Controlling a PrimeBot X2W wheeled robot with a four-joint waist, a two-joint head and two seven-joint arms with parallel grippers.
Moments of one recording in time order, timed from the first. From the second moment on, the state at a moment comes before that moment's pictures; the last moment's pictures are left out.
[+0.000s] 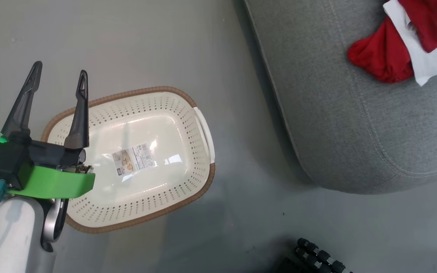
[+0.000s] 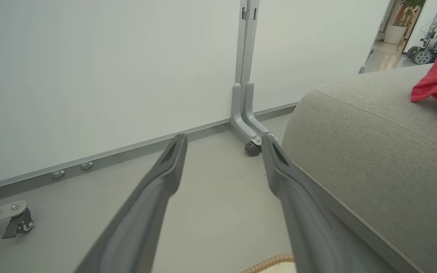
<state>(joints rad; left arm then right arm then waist) -0.33 0.38 -0.19 -0.10 -0.26 -0.01 -0.20 -0.94 -0.24 -0.38 0.42 0.22 0.13 -0.03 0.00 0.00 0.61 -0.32</state>
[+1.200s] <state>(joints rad) -0.17 0.27 -0.21 0.14 -0.32 0.02 -0.26 -0.22 -0.06 -0.23 0.18 0.13 0.13 -0.24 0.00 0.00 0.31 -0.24</state>
